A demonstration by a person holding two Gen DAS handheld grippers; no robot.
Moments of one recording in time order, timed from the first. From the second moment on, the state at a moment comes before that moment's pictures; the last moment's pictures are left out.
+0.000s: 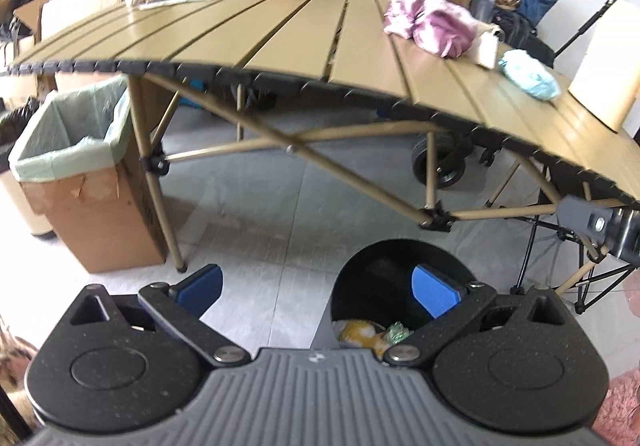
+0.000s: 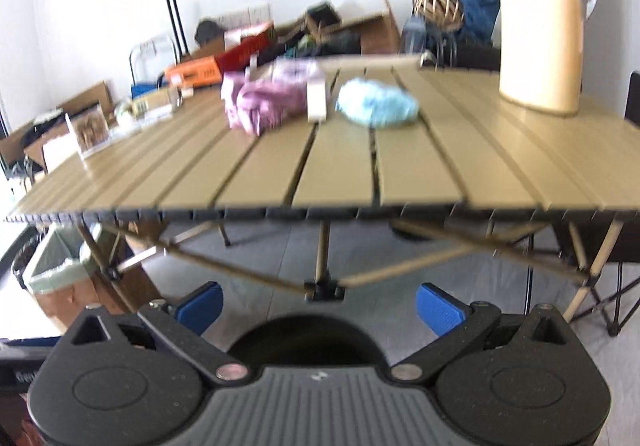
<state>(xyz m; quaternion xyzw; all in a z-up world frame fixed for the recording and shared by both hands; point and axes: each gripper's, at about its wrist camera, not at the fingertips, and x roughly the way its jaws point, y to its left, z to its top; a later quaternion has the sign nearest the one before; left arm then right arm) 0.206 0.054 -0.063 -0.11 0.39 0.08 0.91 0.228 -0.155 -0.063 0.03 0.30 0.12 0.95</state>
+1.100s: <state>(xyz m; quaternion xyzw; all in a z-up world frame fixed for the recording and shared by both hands) 0.324 0.037 0.022 -0.11 0.27 0.07 0.95 0.335 -0.181 0.005 0.06 0.18 0.08 0.98</state>
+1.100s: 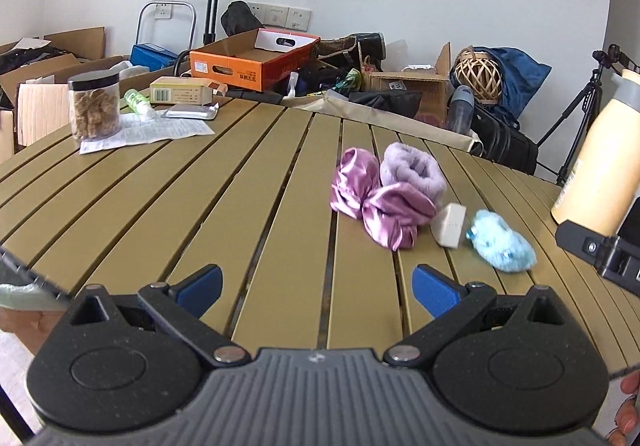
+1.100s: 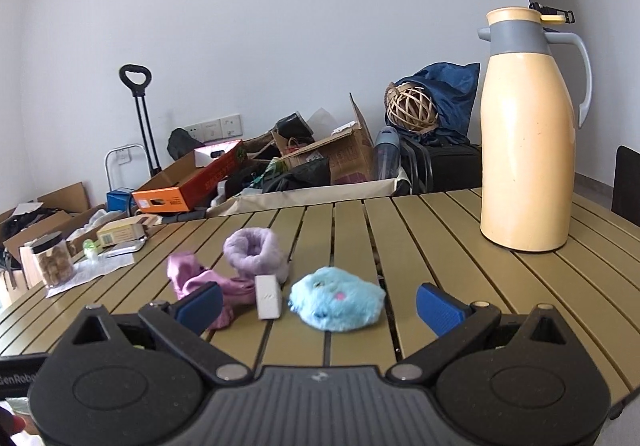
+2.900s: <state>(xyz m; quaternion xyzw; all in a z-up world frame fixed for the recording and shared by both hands) 0.446 0.052 0.020 -0.12 0.29 0.07 0.95 0.466 -0.157 -0.043 0.07 0.32 0.05 0.94</state>
